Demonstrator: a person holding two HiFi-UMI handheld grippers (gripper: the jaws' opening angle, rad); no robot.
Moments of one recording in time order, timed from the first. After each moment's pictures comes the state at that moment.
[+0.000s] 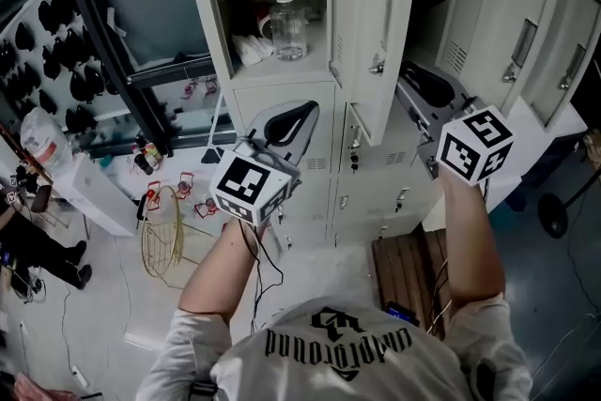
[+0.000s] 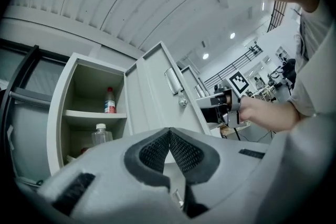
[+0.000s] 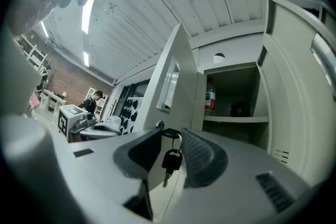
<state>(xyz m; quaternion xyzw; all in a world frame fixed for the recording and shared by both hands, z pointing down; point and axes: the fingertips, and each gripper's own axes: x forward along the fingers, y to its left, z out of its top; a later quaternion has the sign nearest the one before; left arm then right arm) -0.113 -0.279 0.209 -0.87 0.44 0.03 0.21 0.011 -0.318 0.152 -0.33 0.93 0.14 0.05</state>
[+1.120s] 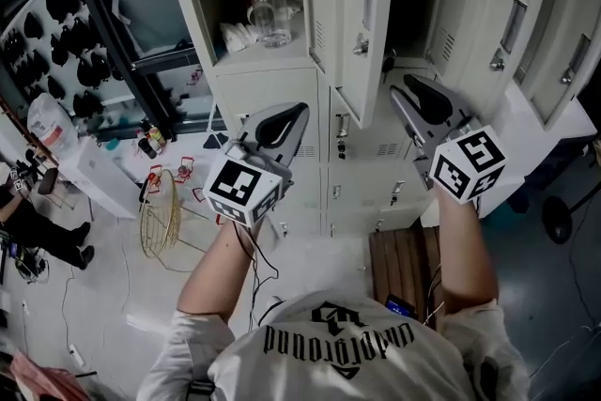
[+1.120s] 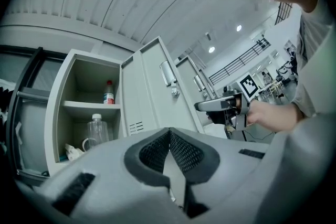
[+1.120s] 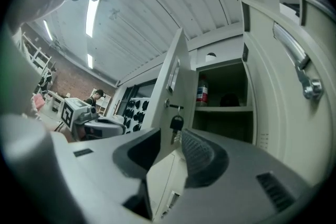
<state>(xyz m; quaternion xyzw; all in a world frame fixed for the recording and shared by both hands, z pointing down) -0.070 -0.278 0.240 -0.86 0.48 0.01 0.20 0.070 -0.316 0.199 -0.32 0.94 0.14 0.05</state>
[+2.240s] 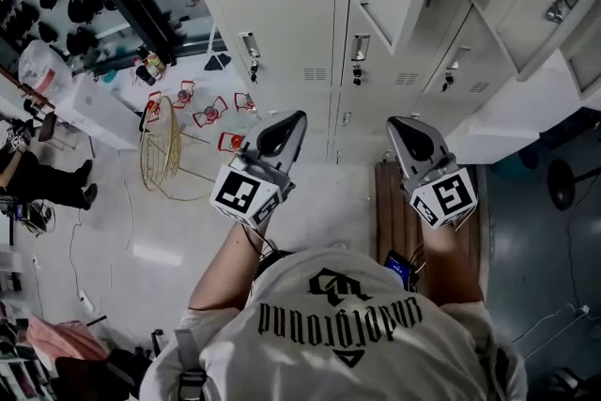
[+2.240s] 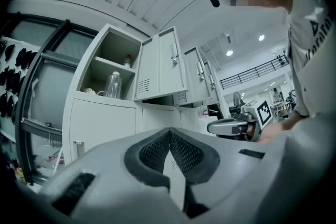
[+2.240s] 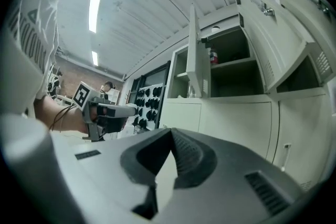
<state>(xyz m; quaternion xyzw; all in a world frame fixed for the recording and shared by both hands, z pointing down) -0.097 -0.229 0.400 -0.86 0.50 0.04 0.07 0.047 -0.258 0.406 -0.28 0.96 0.10 0.00</state>
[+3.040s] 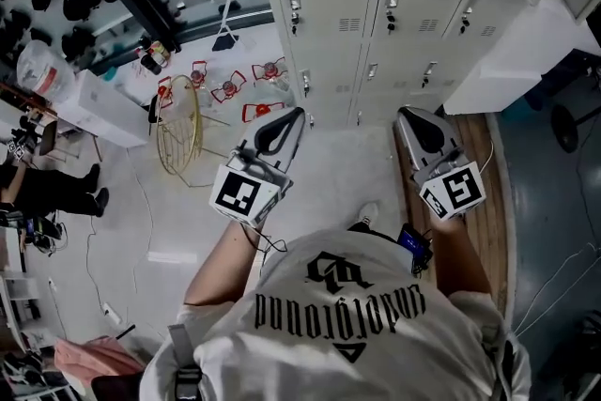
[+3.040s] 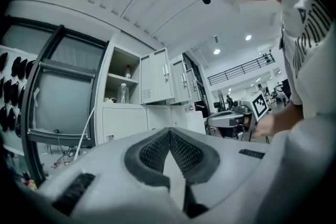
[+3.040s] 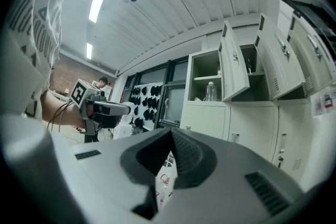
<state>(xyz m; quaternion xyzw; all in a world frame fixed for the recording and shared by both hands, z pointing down) -0.218 -0.051 0.414 -0.89 0.46 0.00 0.09 -0.056 -0.076 0.420 -0.34 0.93 0.10 -0.01</state>
